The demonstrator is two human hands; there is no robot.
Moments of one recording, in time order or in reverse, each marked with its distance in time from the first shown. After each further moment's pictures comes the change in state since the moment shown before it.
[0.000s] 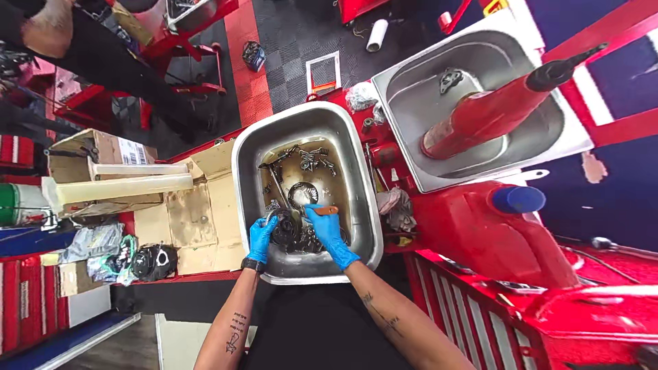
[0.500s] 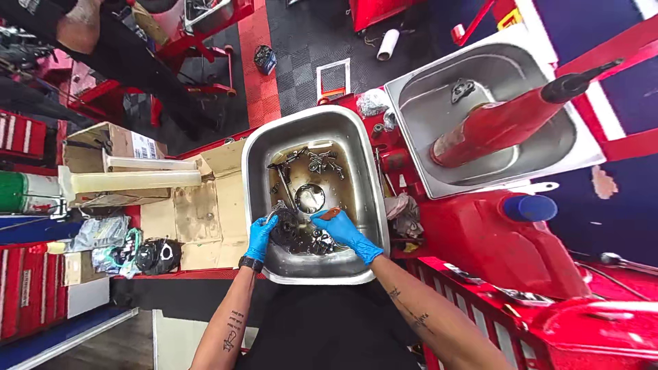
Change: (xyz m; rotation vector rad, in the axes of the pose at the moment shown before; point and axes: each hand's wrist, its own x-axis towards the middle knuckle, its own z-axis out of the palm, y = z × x) left_hand 0.003 0.005 -0.024 -0.017 -0.049 0.007; right_hand 0.018 -0.013 -0.034 -0.261 -0.405 -0.098
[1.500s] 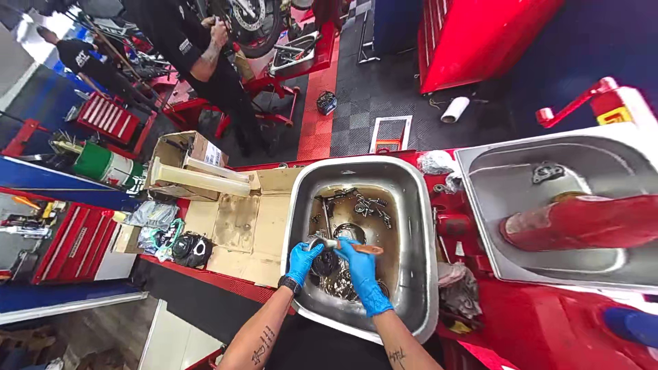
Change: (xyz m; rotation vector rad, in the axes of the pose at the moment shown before) left_hand -0.003 0.010 0.018 0.065 0.096 -0.097; right_hand 0.009 -0.032 0.064 0.517 0.355 0.044
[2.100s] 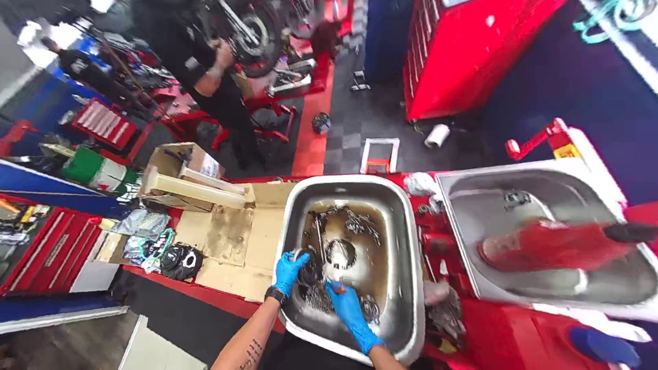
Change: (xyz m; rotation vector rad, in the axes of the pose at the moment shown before) left_hand 0.014 0.003 -0.018 0.124 0.068 0.013; right_hand -0.014 0.070 -0.042 -0.770 -0.247 -0.121
